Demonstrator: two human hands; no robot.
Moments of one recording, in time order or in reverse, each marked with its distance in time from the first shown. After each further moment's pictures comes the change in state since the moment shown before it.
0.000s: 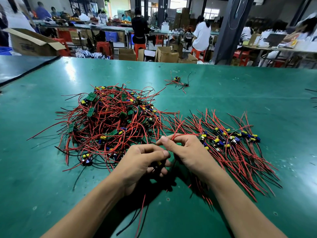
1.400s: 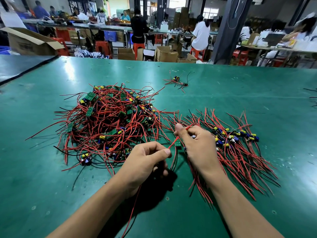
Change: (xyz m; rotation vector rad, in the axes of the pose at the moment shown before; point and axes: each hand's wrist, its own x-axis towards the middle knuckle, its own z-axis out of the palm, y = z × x) left_hand 0.000 -0.004 0.008 0.115 -0.001 0.111; right_hand 0.008 0.010 -0.010 -0.273 0.528 -0.126
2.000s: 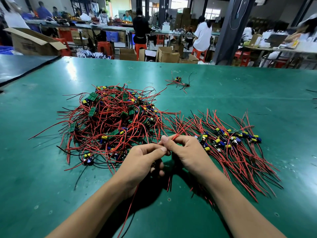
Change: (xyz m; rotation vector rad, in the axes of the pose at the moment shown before) left_hand 0.006 -0.008 -0.009 -0.075 0.065 -0.063; right_hand -0.013 -0.004 0.012 0.388 -0.489 0.232
